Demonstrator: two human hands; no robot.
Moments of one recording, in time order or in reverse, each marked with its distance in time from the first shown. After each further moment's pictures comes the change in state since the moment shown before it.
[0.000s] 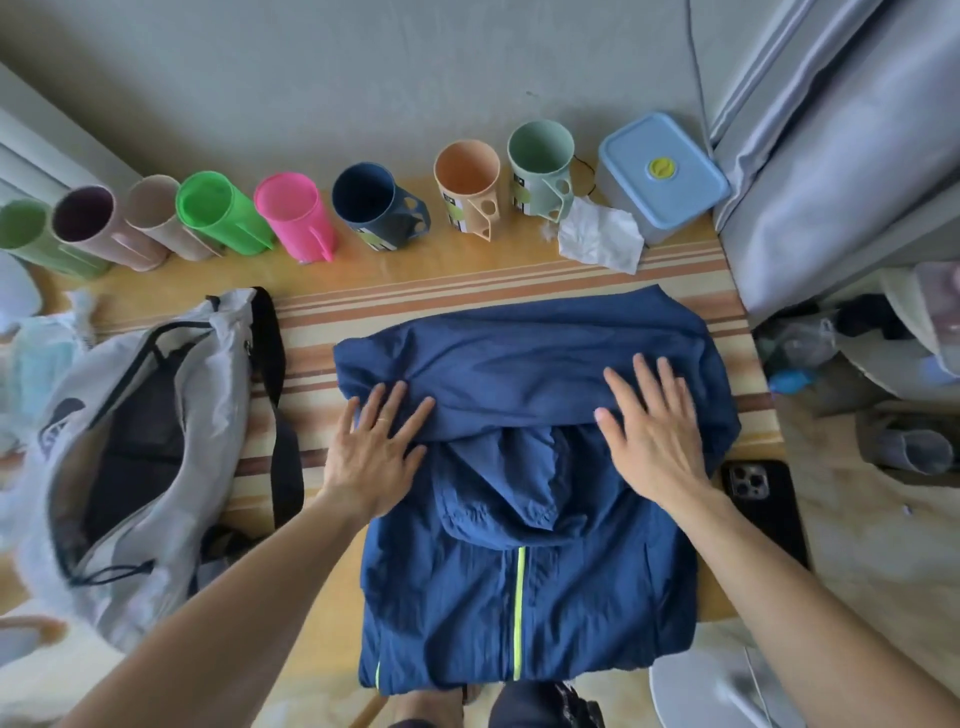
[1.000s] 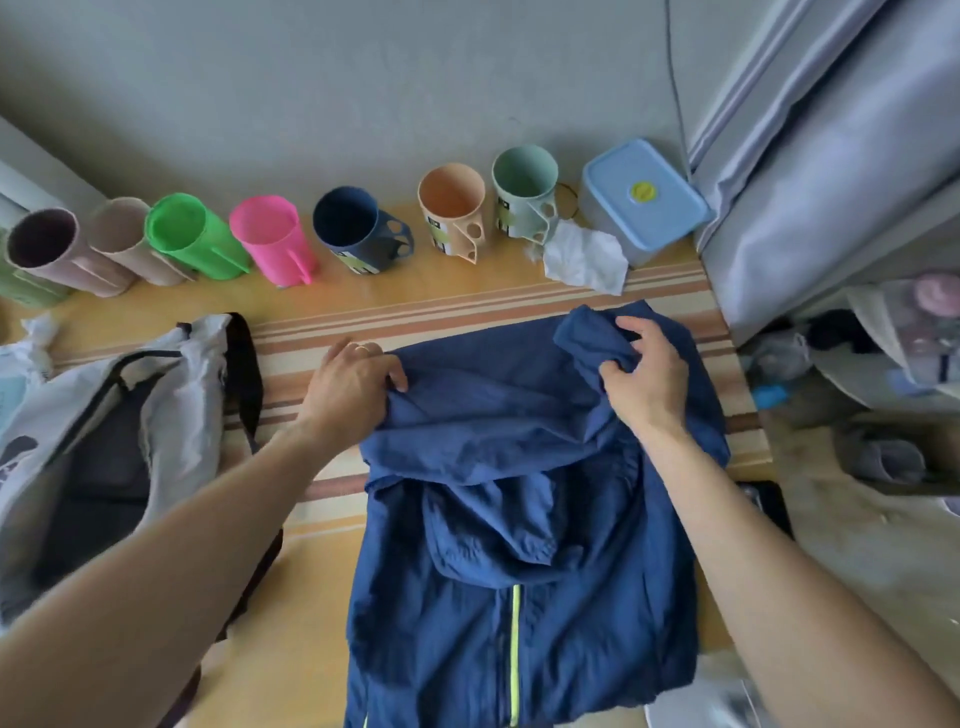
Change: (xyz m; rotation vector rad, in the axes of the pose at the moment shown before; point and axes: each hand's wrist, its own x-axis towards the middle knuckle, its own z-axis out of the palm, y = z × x) left_hand 0.089 -0.040 -0.058 -0.255 0.185 0.008; right_hand 0.079 -0.034 -0.055 0.672 0.163 0.436
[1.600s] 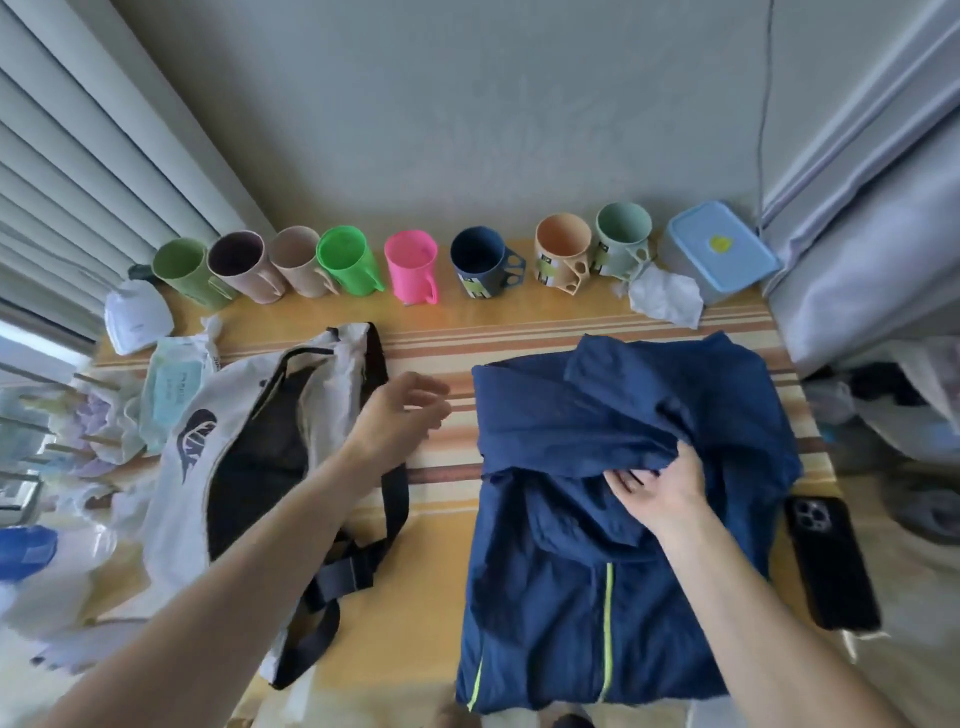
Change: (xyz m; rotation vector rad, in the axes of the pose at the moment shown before) left_hand -0.121 -0.037 -0.112 -1.035 -0.108 -0.510; right_hand -0.129 -0.050 0.049 1.210 -0.015 1.038
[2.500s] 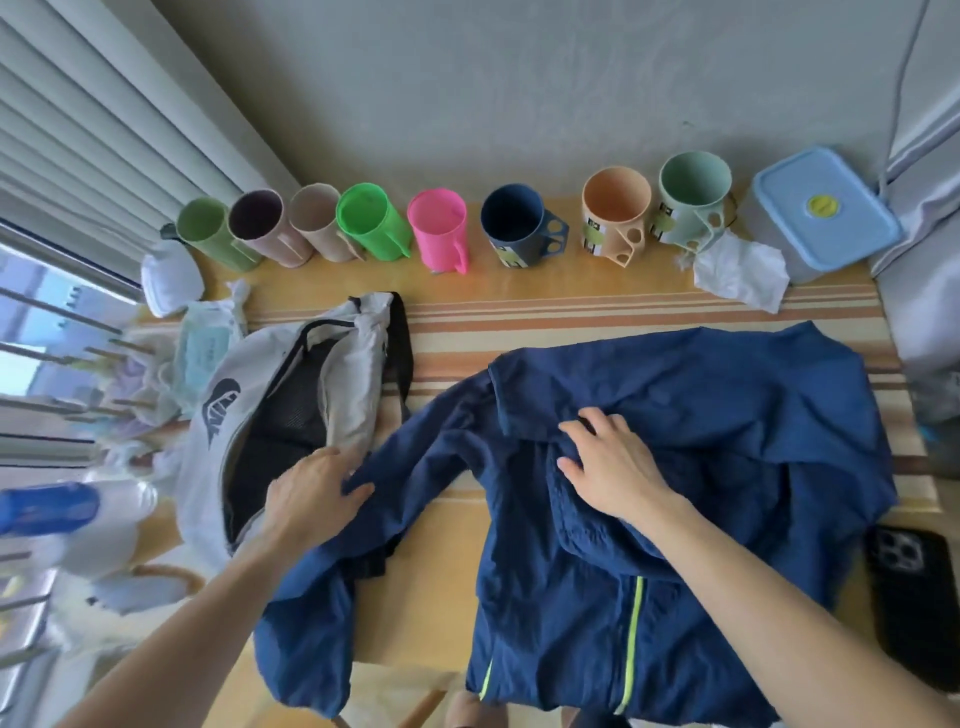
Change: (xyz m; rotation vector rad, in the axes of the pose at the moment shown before) left_hand -0.013 -0.117 -0.047 0.986 0.102 -0.164; right_hand 0.046 0.042 0.040 -2.226 -0.490 -1.136
